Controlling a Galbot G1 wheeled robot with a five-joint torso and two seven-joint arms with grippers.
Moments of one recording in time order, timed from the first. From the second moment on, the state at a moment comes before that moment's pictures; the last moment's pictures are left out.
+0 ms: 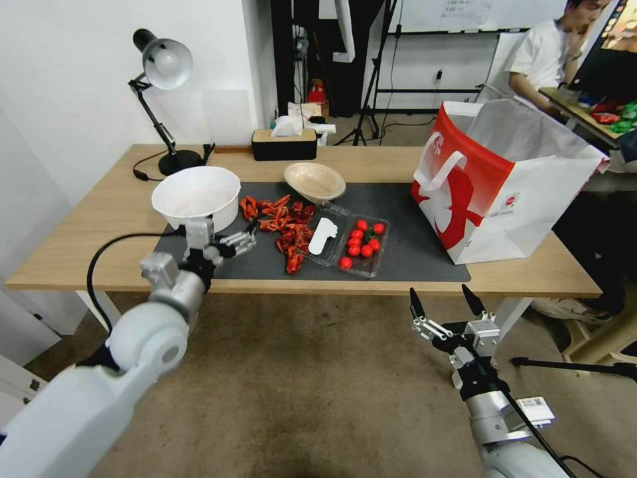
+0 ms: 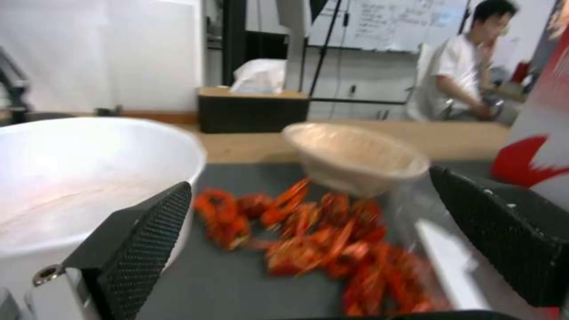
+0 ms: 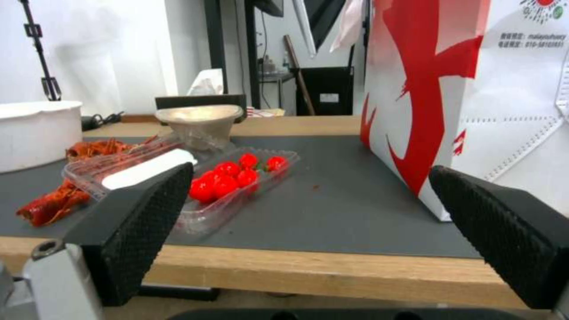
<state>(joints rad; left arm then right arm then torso) 0.95 -0.80 -0.14 -2.05 -0.98 0.18 -0.37 -1.74 1.10 0.42 2.19 0.31 0.24 0.23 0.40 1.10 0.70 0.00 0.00</state>
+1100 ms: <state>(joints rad) 0.19 -1.23 0.14 -1.30 -1.83 0.52 -0.71 -1.86 1.20 0.50 2.24 0.22 0.26 0.24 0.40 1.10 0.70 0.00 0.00</state>
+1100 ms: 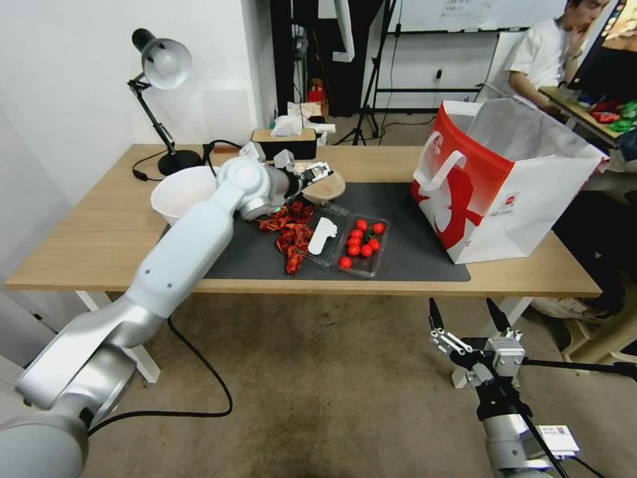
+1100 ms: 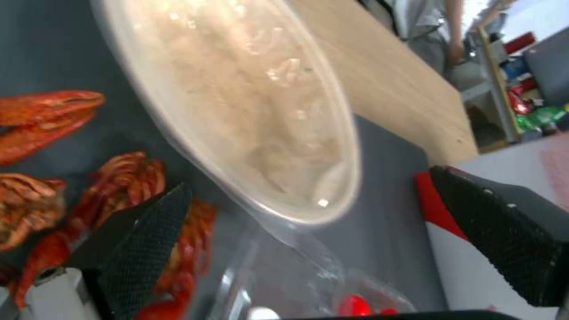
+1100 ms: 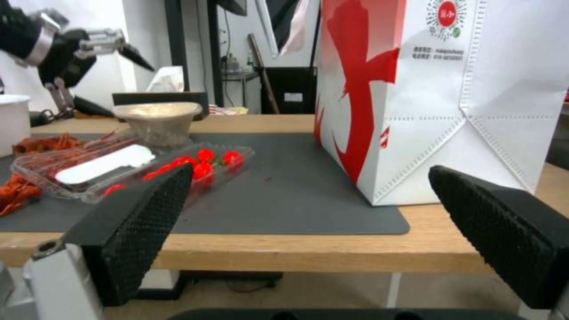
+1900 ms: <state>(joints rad) 0.15 -1.32 0.14 -1.13 -1.76 0.52 -0.66 -1.87 1.20 0.51 2.25 0.22 0.26 0.24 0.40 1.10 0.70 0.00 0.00</state>
